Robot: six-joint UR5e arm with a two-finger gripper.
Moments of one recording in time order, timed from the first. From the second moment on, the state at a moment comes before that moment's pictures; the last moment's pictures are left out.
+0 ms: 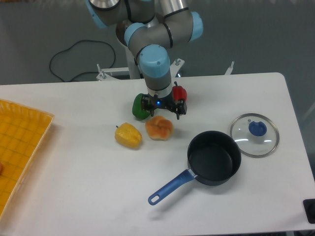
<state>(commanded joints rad) 2.42 -1.74 -2.11 -0.80 1.68 0.59</state>
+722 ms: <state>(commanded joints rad) 2.37 -1.82 -2.11 -0.75 1.73 0.56</state>
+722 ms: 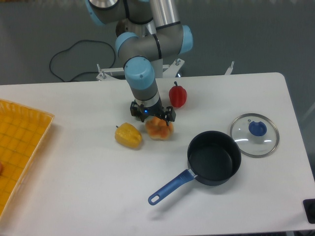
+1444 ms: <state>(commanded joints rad) 2.35 -1.83 -2.10 -0.75 1.73 0.55</state>
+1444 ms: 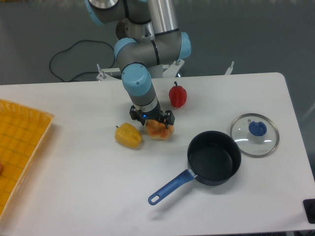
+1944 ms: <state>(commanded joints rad) 2.34 -1.84 -2.09 -0.75 1.73 0.55</state>
